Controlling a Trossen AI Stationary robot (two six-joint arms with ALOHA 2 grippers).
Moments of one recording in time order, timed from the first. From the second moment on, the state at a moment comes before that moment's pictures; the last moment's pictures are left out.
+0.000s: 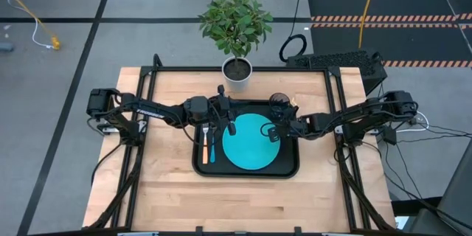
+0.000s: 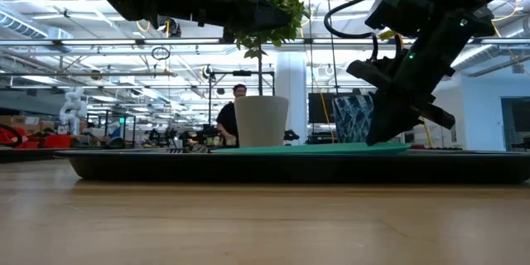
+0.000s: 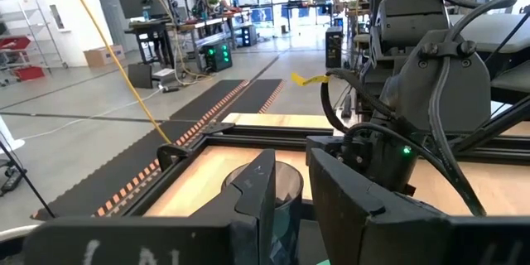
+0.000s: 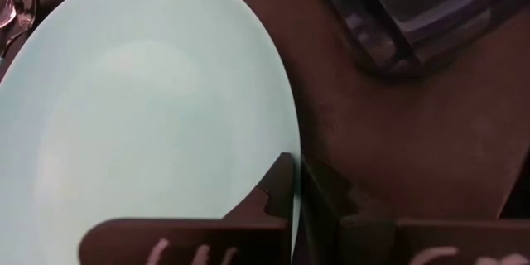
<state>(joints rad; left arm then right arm) 0.07 1.61 0.83 0.78 -0.19 0.10 0.05 1.39 0.56 -0.21 0.34 1.16</state>
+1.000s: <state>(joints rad) 0.07 1.61 0.83 0.78 -0.19 0.10 0.05 1.39 0.56 -0.21 0.29 1.15</state>
